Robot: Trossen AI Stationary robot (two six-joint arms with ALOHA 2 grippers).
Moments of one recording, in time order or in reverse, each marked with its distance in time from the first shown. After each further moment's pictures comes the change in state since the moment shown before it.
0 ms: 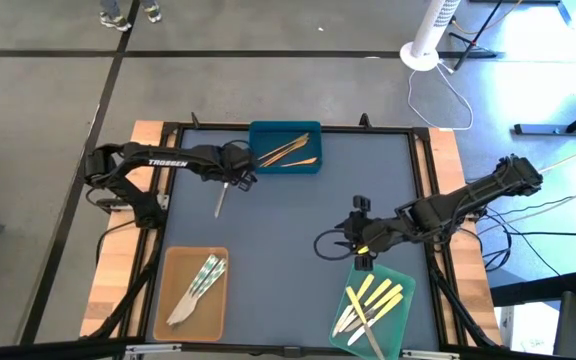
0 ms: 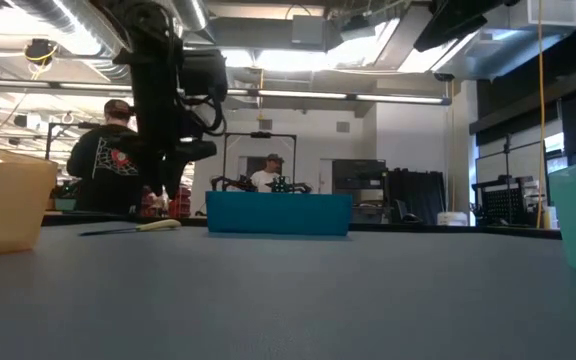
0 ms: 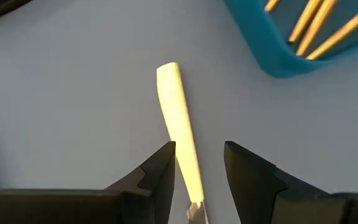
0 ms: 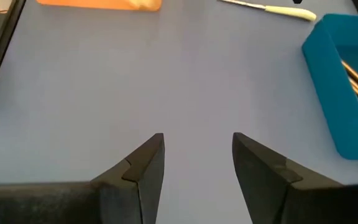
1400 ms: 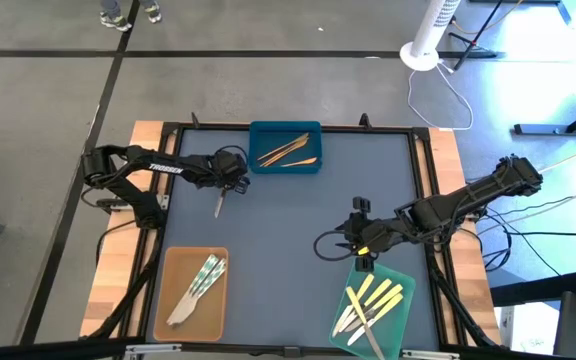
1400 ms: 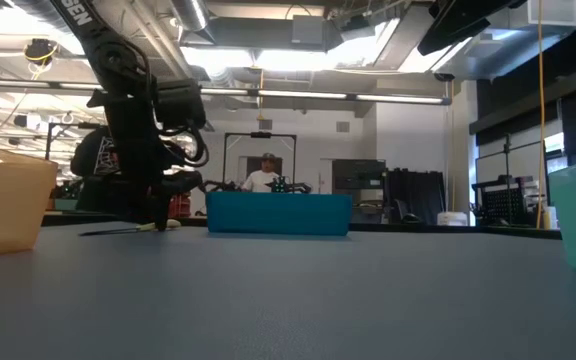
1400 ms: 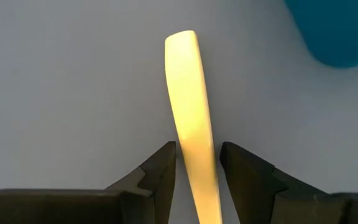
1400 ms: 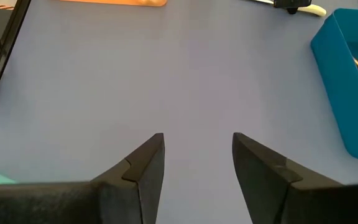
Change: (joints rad) left arm 0.061 -0.003 -0.272 0.386 0.039 -0.010; right arm 0.000 0.000 -0.009 0.002 -0.025 0.001
